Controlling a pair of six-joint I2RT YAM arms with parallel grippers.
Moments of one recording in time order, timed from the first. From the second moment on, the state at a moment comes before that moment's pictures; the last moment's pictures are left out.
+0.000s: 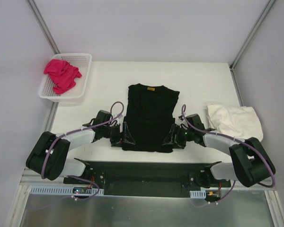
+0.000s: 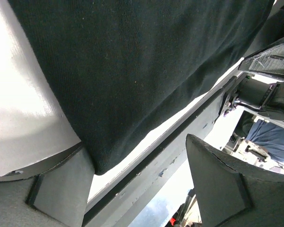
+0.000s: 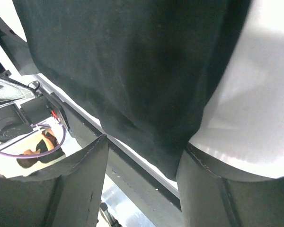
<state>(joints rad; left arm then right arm) -0.42 1.33 0.45 -0.14 0.66 -0.68 0.43 1.31 0.41 -0.12 -0.60 0.74</state>
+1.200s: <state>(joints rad) -0.44 1.28 0.41 -0.05 0.71 -0.68 0.47 1.26 0.30 0.06 -0.58 0.79</state>
